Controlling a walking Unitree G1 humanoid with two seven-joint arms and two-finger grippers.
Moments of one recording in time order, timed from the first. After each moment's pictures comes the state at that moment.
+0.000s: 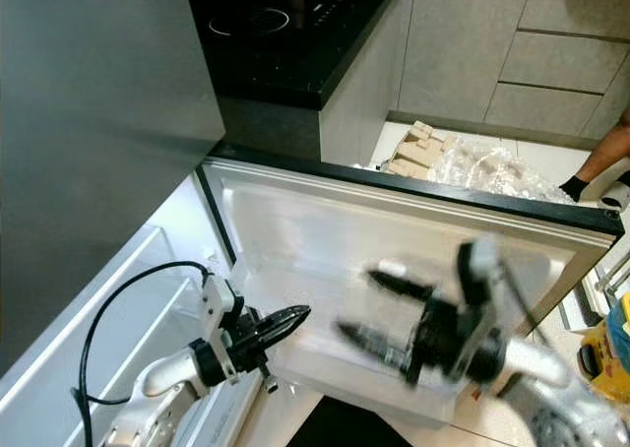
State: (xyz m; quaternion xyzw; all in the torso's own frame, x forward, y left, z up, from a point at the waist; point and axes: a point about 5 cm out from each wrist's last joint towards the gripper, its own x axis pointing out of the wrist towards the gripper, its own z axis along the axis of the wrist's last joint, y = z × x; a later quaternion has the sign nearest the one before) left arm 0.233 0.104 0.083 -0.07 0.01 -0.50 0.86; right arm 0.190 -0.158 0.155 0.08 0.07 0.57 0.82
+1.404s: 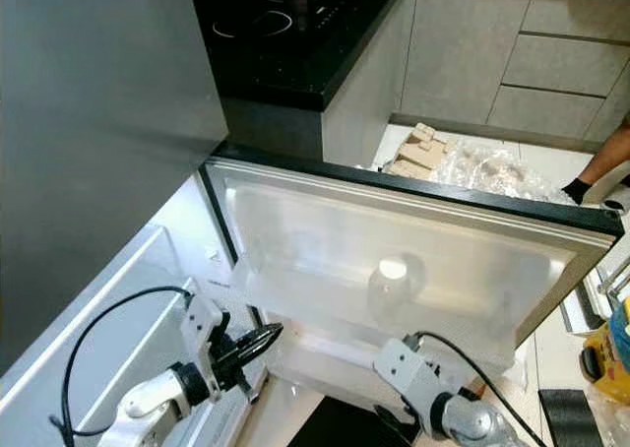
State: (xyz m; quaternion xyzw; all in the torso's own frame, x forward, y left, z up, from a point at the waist) left arm 0.225 0.133 0.044 -0.06 0.08 -0.42 0.90; right arm 0.208 -0.189 0.005 -0.26 0.28 0.33 0.86
